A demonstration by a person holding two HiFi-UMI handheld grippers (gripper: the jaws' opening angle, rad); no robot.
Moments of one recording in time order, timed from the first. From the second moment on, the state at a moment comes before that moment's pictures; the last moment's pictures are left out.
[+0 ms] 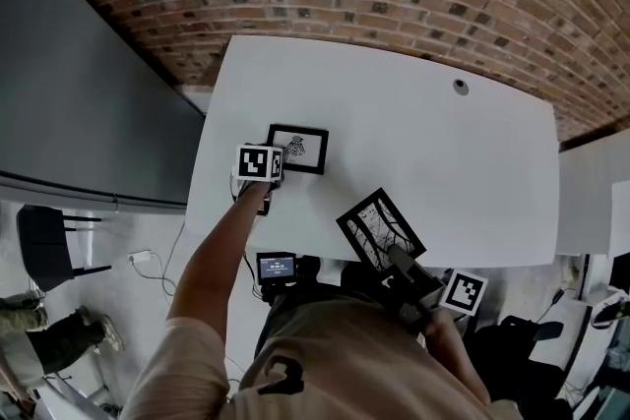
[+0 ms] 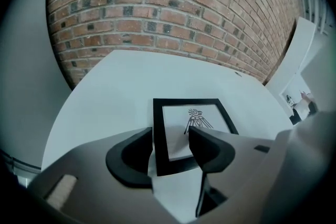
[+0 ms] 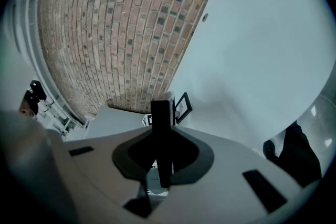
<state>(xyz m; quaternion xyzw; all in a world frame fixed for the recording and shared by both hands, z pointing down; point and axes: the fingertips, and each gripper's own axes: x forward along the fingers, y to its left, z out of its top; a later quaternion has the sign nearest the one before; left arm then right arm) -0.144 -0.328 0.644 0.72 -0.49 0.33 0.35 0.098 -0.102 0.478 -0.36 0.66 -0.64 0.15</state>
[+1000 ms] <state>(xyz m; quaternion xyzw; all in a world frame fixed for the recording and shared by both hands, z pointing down) -0.161 -0.203 0.509 0.81 -0.45 0.13 0.34 0.075 -0.089 0.471 -0.34 0.68 -0.64 0.15</state>
